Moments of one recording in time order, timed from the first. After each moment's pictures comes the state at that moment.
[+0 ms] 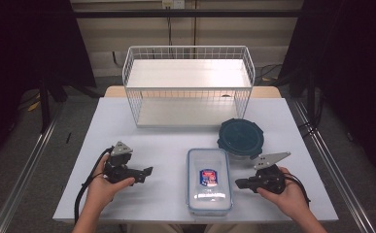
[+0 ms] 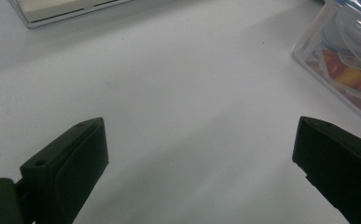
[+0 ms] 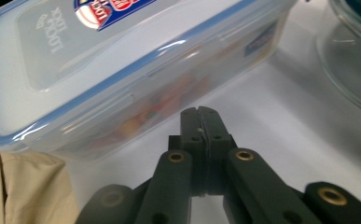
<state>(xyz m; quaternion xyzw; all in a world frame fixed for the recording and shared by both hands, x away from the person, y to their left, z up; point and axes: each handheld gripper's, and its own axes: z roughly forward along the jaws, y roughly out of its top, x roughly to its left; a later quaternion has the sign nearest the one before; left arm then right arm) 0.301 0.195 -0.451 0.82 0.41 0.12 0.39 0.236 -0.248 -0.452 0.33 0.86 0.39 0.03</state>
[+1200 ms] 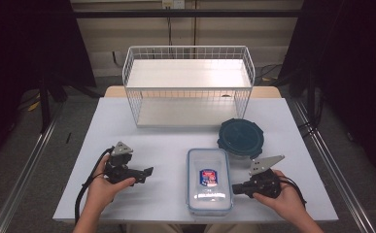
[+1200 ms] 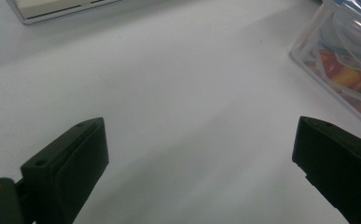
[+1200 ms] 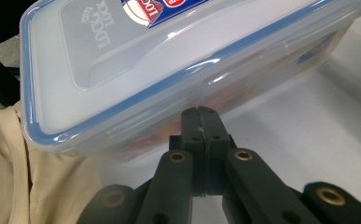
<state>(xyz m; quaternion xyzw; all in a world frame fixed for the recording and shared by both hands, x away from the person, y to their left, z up) 0.300 0.193 -0.451 0.82 0.41 0.11 0.39 0.229 -0.234 -0.453 0.29 0.87 0.40 0.00</state>
